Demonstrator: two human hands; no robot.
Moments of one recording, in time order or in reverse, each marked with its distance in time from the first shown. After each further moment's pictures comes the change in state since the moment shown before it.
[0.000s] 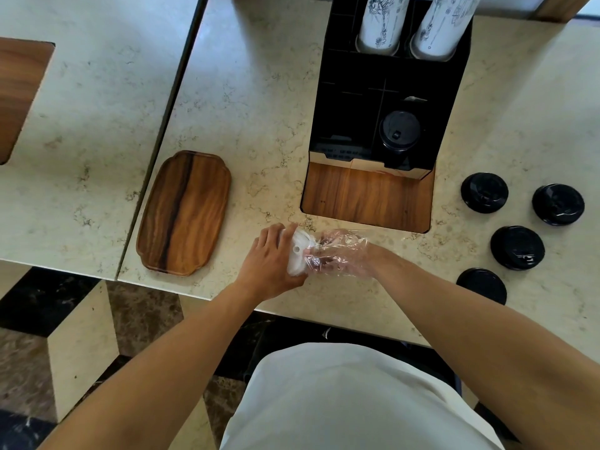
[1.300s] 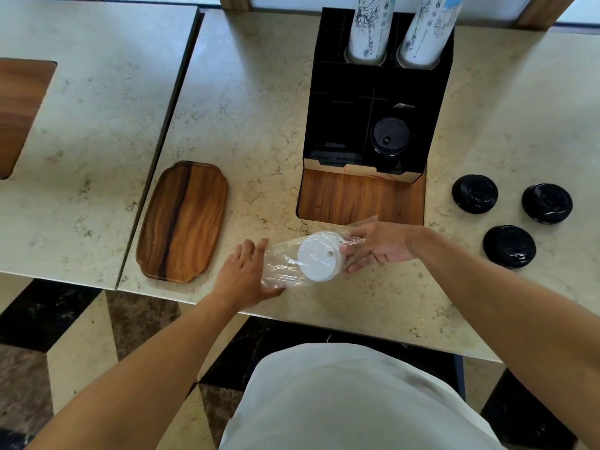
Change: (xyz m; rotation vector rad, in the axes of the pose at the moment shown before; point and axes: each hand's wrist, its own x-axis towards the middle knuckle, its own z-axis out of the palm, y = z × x) left_hand -0.024 -0.036 -0.006 0.170 -0.119 -0.098; right_hand -0.025 -0.009 -0.069 0.085 -0.186 0.057
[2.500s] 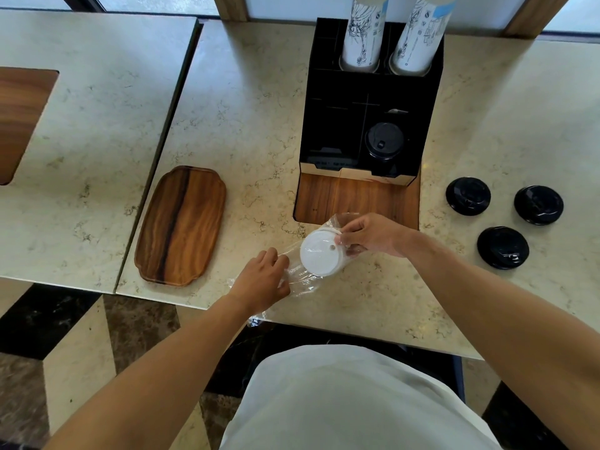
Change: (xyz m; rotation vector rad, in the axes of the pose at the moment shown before) left_hand 0.008 0.035 -0.002 -0.038 -0.057 0.161; right_hand -0.001 -0.007 0.011 -0.300 0.425 -0.161
